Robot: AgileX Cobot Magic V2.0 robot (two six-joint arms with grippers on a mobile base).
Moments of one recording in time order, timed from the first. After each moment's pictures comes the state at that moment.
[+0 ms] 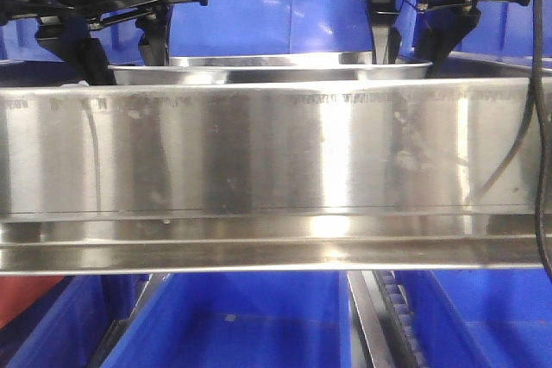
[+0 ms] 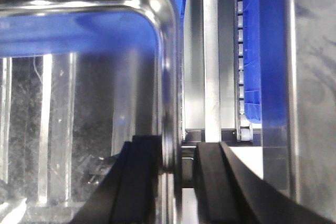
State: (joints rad) left arm -0.48 1.74 -1.44 0.17 0.94 -0.52; right arm 0.39 1.82 -1.59 0.01 1.15 0.46
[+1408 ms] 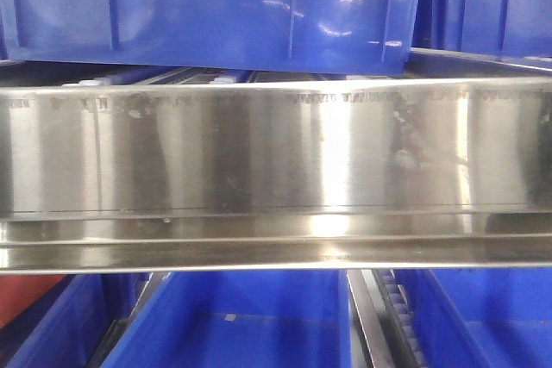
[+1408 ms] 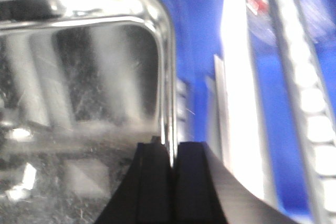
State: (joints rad) left arm -0.63 1.40 -1.62 0.32 0.97 -0.67; right arm 0.49 1.36 -1.59 -0.20 1.10 0.61
